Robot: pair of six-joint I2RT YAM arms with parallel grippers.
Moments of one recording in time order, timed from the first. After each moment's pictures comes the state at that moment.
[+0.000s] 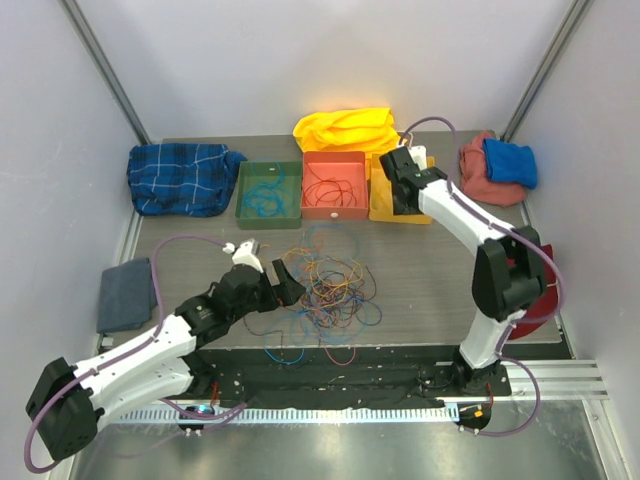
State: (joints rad) left arm -0.79 0.84 0.42 -0.18 -0.15 -0.89; right arm 0.39 1.82 1.49 -0.75 0.58 0.30
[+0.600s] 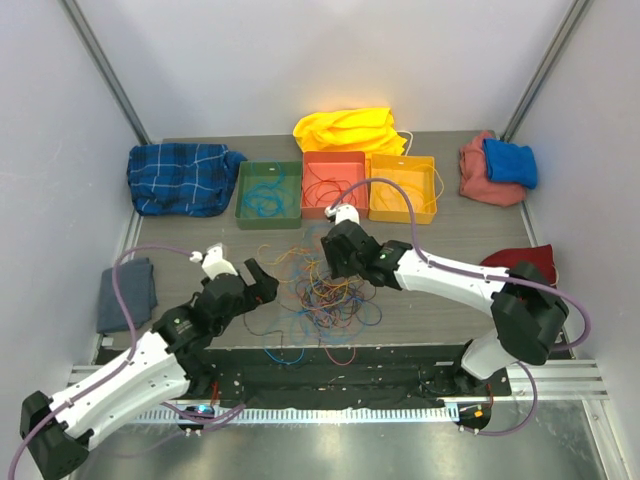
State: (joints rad) left arm -0.79 0.64 0.41 -0.39 -0.40 -0.94; right arm 0.89 1.52 1.00 -0.32 0.31 0.40
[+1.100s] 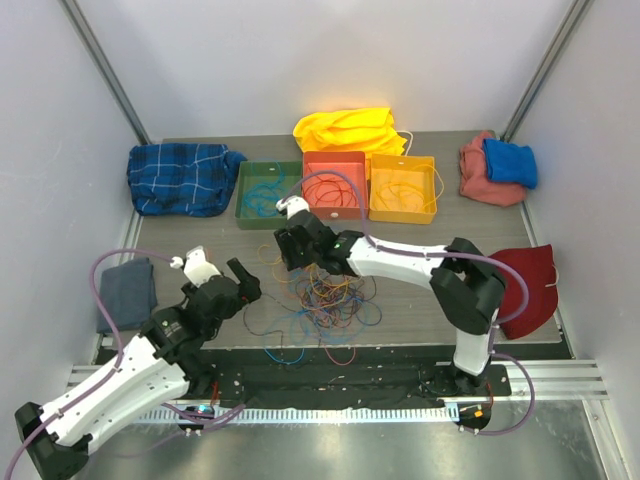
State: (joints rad) left arm -0.79 0.57 0.50 -0.65 -0.59 -1.01; right arm 0.96 1.82 1.29 -0.15 0.21 0.34
